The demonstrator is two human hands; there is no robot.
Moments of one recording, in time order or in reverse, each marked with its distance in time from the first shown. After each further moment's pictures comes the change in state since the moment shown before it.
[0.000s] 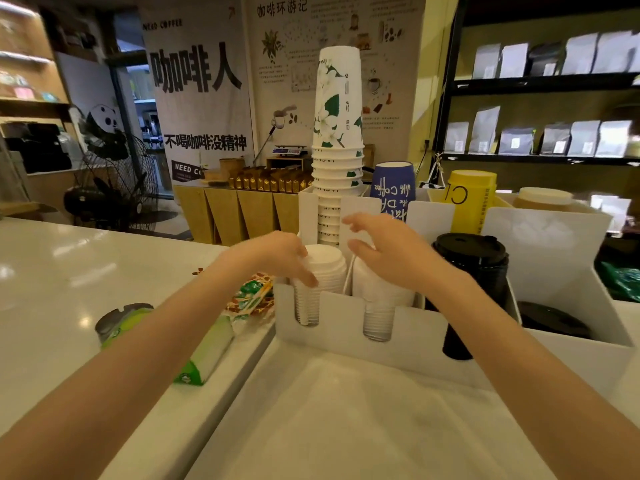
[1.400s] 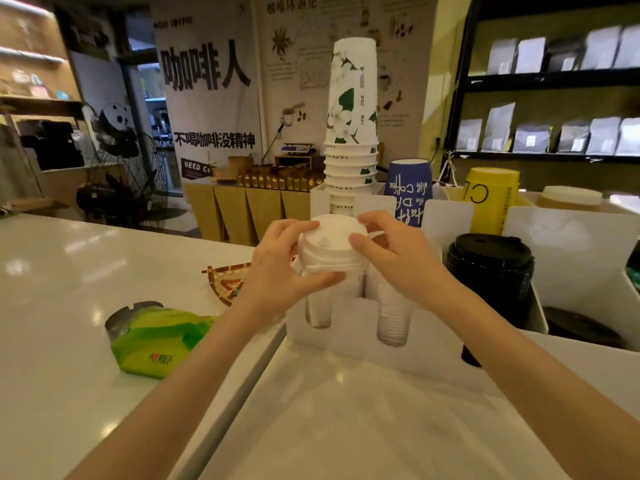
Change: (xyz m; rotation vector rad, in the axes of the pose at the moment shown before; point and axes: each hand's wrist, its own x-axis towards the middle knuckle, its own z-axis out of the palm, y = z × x) left_hand -0.039 -0.002 0.044 -0.601 0.753 0.229; right_hand -0.001 -0.001 0.021 0.412 0.175 0.056
